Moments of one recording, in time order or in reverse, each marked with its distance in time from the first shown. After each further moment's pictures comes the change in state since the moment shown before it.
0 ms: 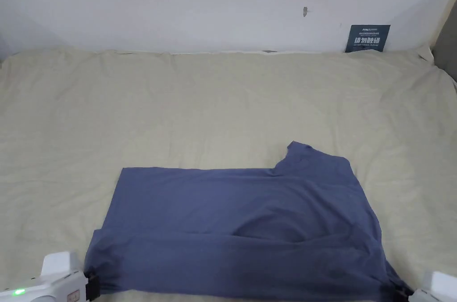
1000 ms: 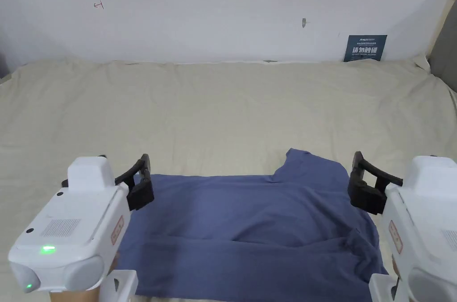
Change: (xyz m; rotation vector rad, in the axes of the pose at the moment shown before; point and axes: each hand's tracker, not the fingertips) left arm 0.116 0.085 0.146 0.767 -0.106 -0.116; right arm -0.110 0.089 0.172 0.832 0.027 0.188
